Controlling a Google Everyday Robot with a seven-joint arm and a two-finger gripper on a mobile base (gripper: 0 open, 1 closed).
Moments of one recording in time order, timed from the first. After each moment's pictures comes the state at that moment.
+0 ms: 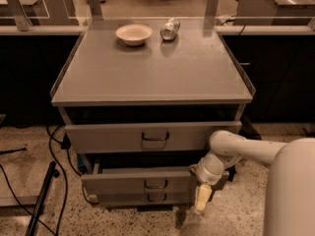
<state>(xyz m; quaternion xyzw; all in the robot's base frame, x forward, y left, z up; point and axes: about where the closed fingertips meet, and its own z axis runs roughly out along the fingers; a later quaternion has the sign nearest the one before) 0.515 -0.156 0.419 -0.67 0.71 0.20 0.08</state>
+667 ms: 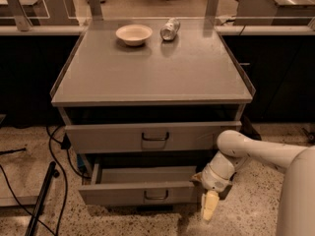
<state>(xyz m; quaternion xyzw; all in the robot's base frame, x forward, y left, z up) 0.456 -0.161 0.452 -0.64 0.71 0.29 0.04</state>
